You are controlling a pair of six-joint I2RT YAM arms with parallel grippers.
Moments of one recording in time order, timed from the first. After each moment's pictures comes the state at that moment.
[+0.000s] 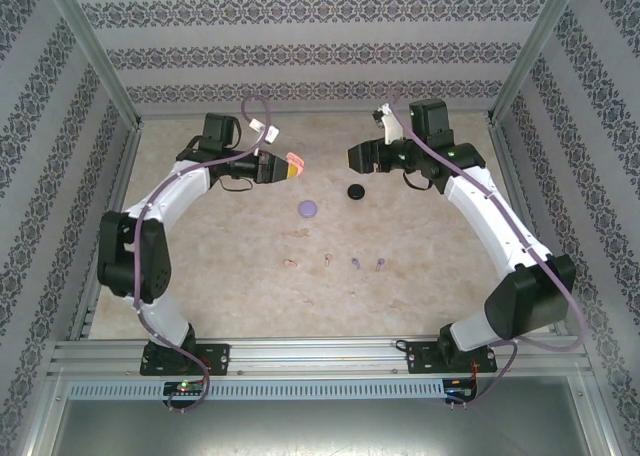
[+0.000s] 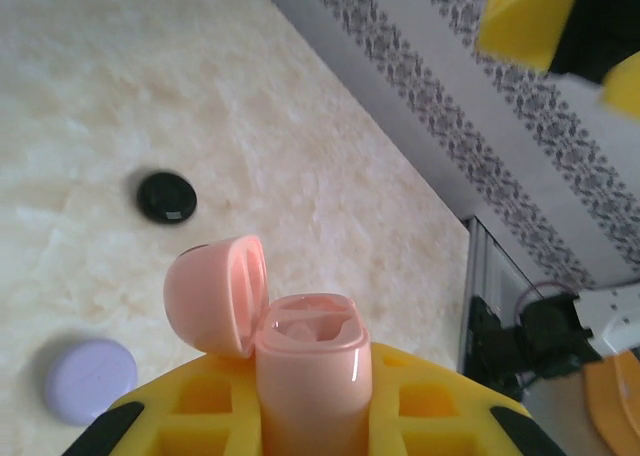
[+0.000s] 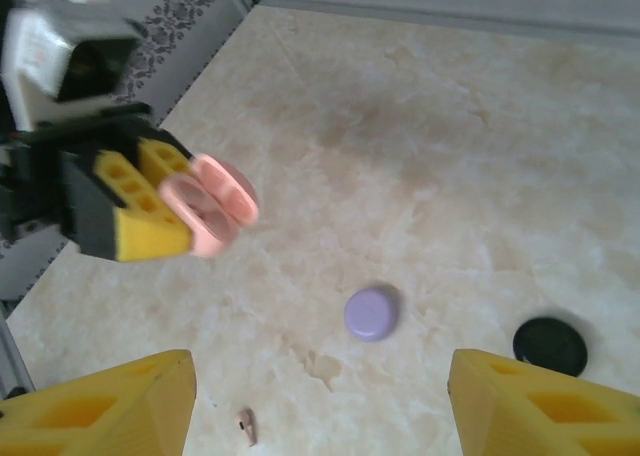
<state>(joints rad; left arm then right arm) -0.18 1.70 1.34 -0.35 1.04 -0.06 0.30 1.48 1.41 -0.59 -0.56 0.16</state>
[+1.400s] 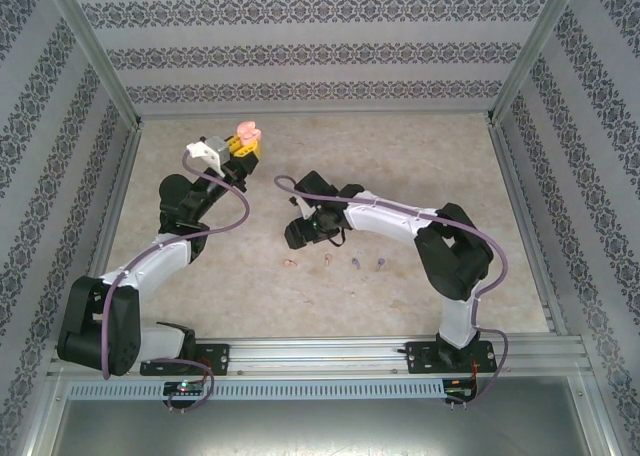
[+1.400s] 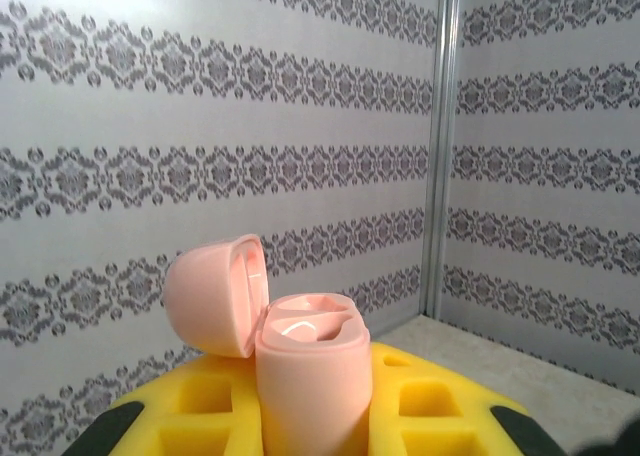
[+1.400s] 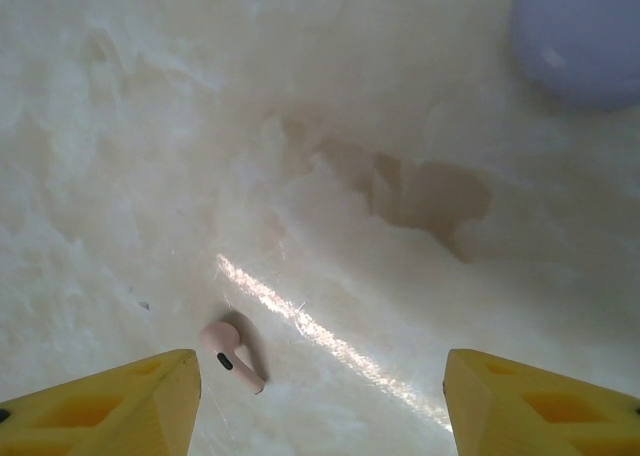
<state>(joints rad) -0.18 1.30 0.67 0.97 0.46 -0.14 0.78 1.90 1.34 -0.60 -0.22 0.36</state>
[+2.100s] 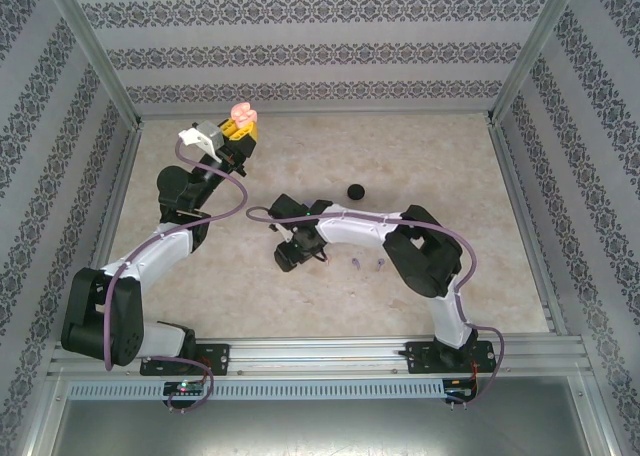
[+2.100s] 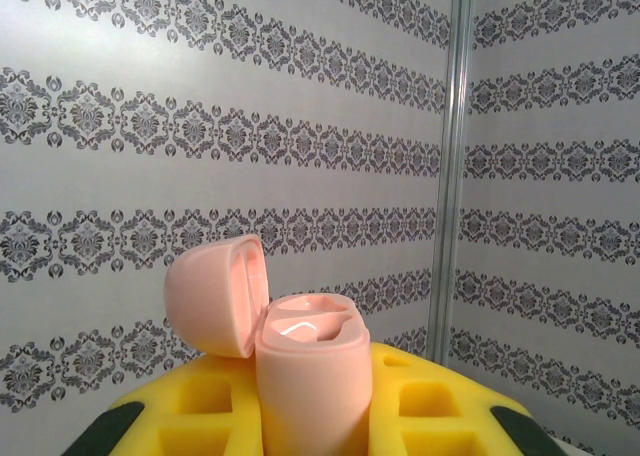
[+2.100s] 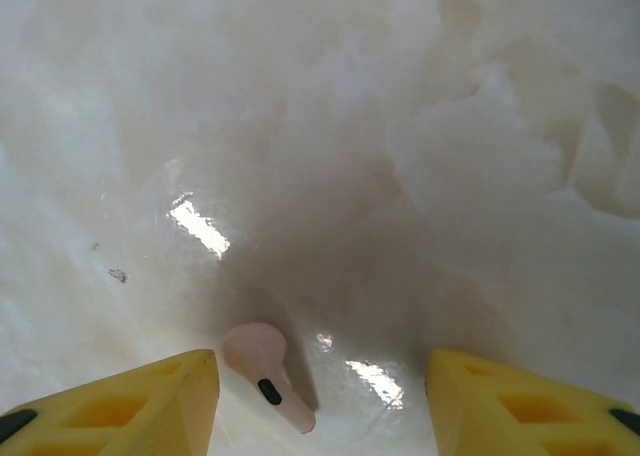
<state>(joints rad) -0.18 1.35 0.76 1.03 0.42 -0.23 0.92 2.05 1.44 -0.68 -0.12 0.28</state>
